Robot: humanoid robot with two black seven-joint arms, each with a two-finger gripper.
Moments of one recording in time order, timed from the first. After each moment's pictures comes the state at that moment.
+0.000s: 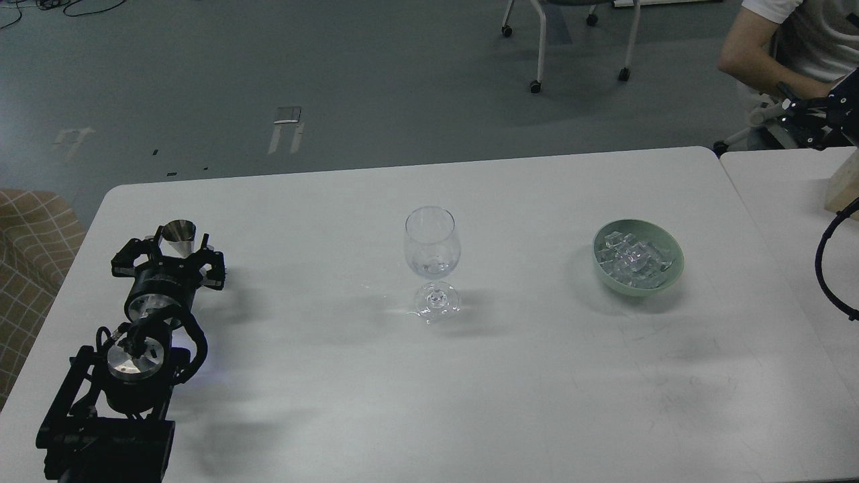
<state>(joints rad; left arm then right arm) -0.20 0.10 -1.63 -1.05 0.09 0.00 -0.05 0.64 -0.57 1.33 0.72 -0.27 0.42 -0.12</state>
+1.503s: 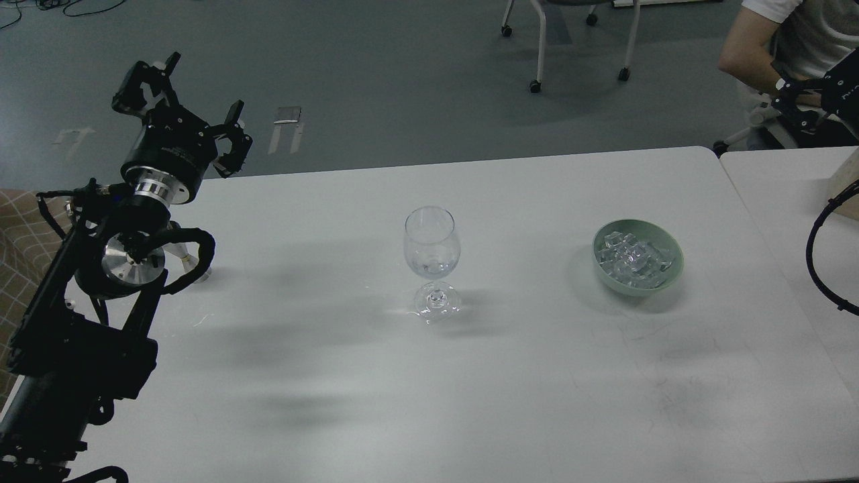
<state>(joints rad) -0.45 0.27 -1.40 -1.29 0.42 0.01 0.01 0.63 -0.55 1.37 0.80 -0.26 0.43 -0.11</state>
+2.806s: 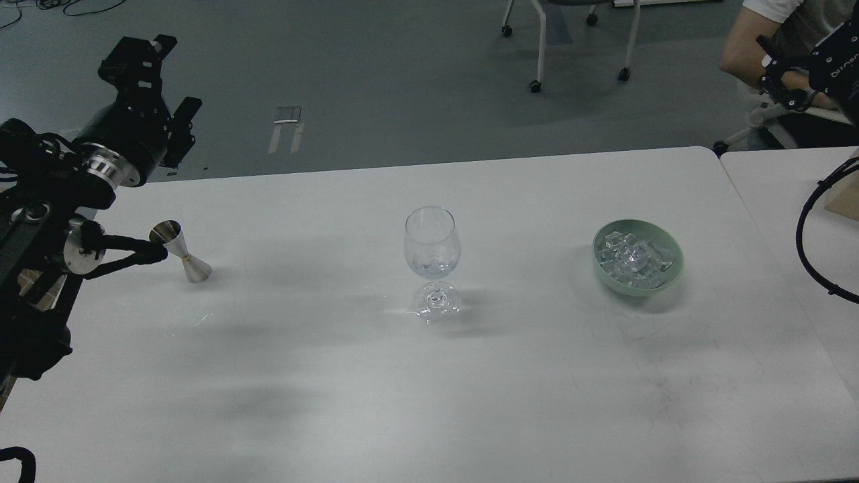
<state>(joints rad) -0.59 0.53 -1.21 -1.18 0.78 -0.11 -0.01 0.65 -0.55 1.38 0.85 -0.27 0.44 -0.12</state>
